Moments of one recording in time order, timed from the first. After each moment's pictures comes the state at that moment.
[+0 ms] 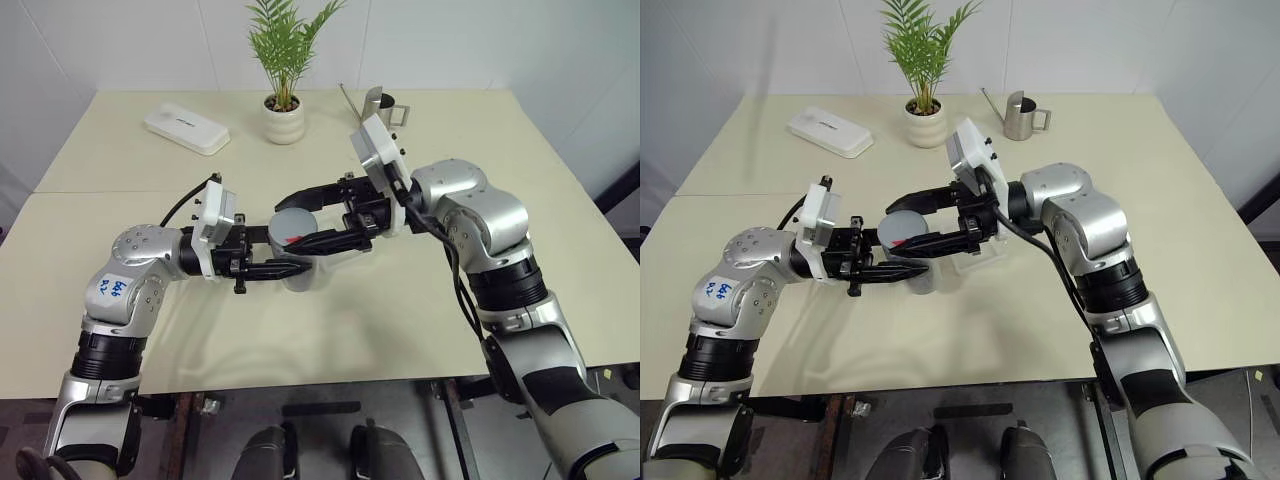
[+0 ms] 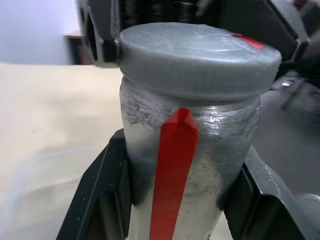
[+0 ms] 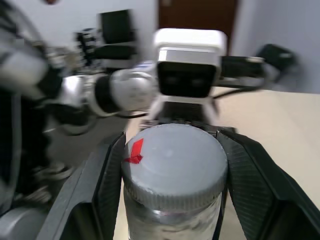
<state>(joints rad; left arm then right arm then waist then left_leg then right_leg) -0.62 0.59 0.02 -0.06 -0.58 0.41 -1.24 -1.08 -0.38 0.20 0.15 0.52 0.53 1.42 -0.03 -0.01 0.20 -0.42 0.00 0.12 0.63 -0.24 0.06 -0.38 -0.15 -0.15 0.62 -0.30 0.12</state>
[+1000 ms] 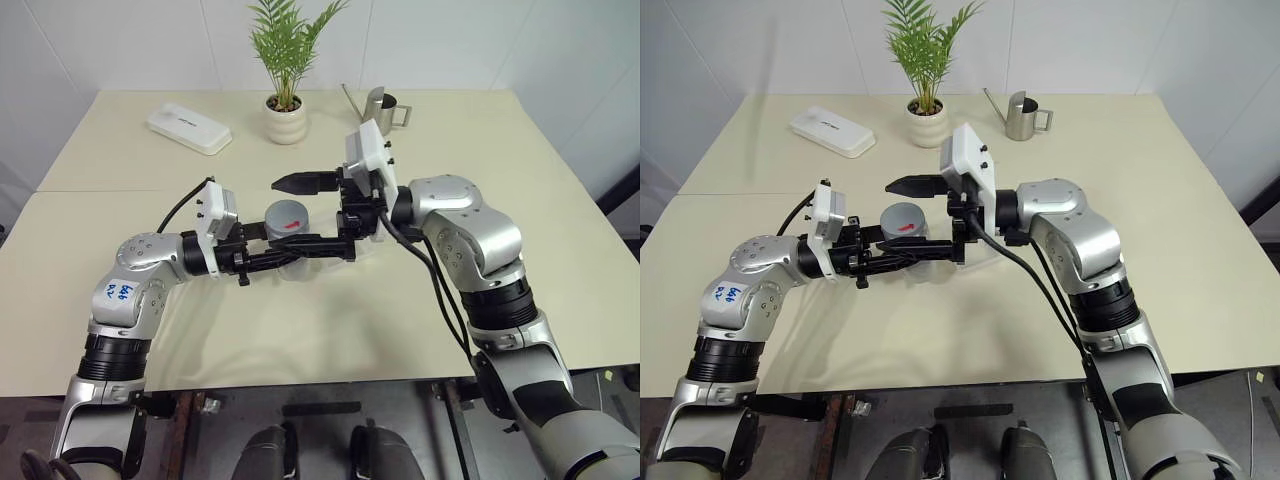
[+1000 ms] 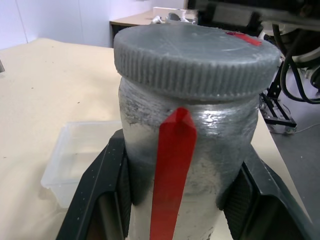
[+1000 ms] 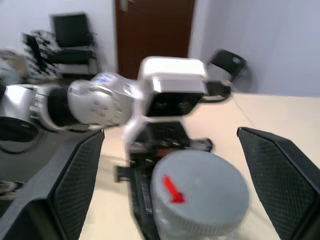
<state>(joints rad) -0.59 0.57 0.04 0.00 -0.52 0.40 -1.07 -0.97 -0.29 0.18 0.02 0.44 0.52 1.10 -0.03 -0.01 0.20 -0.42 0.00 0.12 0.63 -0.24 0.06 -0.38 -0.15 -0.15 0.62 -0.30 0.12</state>
